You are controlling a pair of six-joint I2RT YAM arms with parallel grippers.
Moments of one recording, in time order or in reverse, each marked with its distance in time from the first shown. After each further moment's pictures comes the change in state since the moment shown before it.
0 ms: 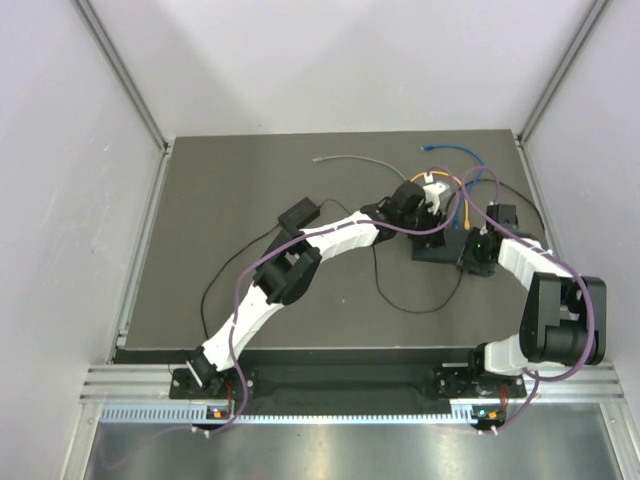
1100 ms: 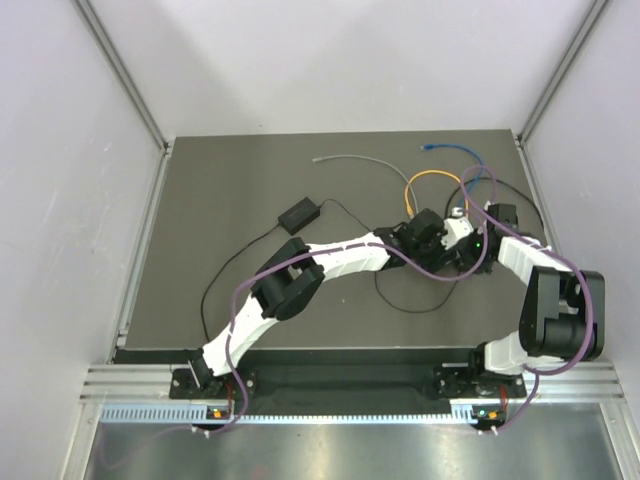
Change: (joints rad) left arm -0.143 -0.132 -0.190 -0.027 -0.318 0.494; right arm -0.011 0.036 0.007 0.024 -0.081 -0.026
